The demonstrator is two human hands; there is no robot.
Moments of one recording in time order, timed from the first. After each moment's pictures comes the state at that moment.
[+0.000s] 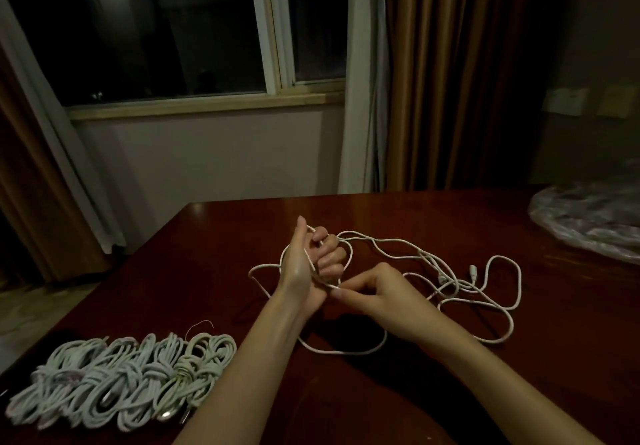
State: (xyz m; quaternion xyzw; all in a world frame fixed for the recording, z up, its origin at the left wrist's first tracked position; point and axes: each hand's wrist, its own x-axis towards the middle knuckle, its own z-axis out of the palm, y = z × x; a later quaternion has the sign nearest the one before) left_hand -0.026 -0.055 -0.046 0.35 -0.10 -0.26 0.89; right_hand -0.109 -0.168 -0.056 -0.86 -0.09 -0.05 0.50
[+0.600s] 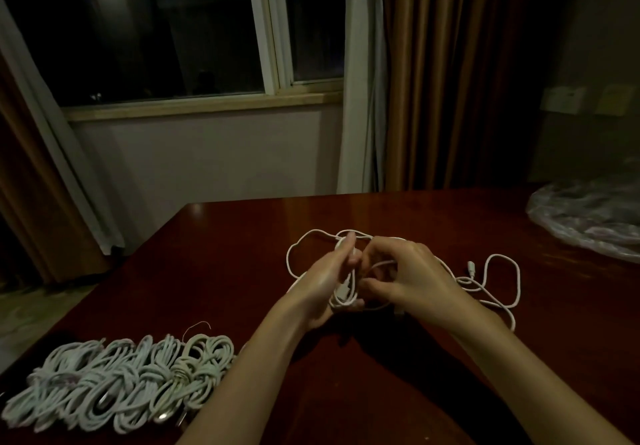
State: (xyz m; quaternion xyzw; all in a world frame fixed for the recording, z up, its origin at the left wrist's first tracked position) left_hand -0.043 -0.057 -0.048 0.65 -0.22 -0.31 0.66; right_hand -0.116 -0.196 -0.037 -0.92 -0.09 -0.20 0.33
